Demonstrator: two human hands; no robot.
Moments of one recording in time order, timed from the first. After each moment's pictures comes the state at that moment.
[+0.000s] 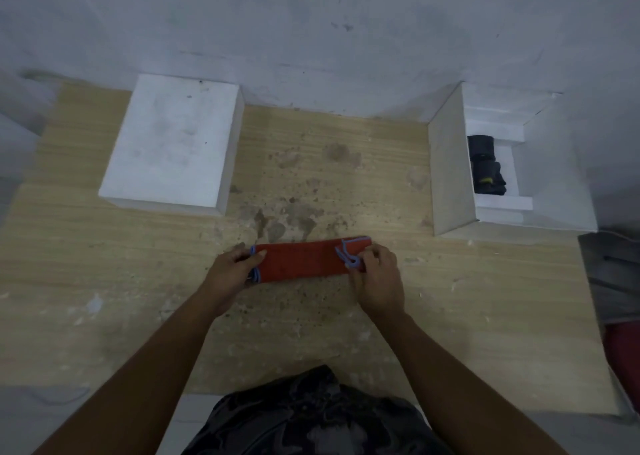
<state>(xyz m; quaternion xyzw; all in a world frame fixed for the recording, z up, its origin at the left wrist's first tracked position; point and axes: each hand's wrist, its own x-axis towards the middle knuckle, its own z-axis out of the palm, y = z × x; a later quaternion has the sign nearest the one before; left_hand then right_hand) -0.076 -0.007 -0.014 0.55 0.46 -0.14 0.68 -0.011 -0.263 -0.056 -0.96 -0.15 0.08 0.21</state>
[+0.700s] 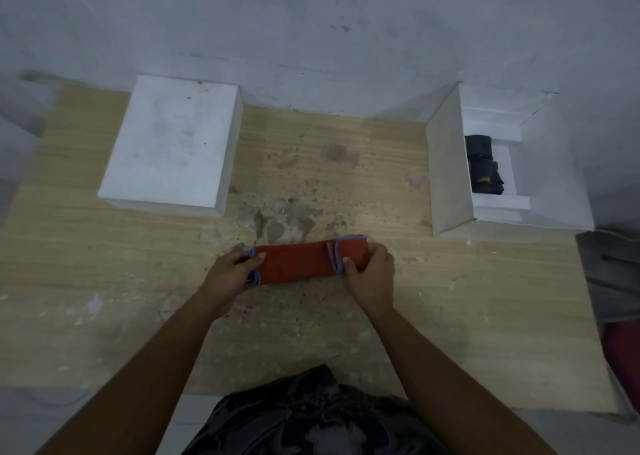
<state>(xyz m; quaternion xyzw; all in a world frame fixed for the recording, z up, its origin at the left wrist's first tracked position) -0.078 -0.012 -0.006 0.54 0.45 -0.14 0.70 -0.009 -0.240 -0.053 -0.93 0.07 0.13 0.34</state>
